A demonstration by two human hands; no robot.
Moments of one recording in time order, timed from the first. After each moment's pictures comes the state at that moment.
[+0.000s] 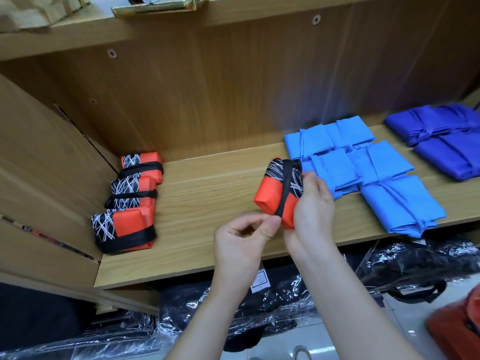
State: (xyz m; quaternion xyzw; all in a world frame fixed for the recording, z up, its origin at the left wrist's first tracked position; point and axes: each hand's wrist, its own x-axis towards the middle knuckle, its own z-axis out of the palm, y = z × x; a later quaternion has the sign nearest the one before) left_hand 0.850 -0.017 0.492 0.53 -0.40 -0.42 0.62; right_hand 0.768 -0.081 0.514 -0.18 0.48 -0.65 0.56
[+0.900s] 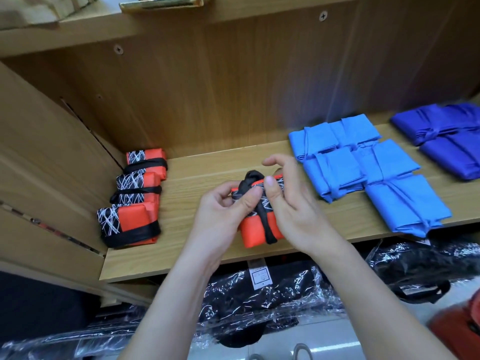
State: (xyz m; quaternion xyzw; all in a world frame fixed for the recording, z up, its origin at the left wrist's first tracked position) left_hand 0.887 -0.034 0.524 0.53 -0.39 -0.51 0.55; right_hand 0.752 -0.073 0.514 -0.73 0.40 -0.42 0.36
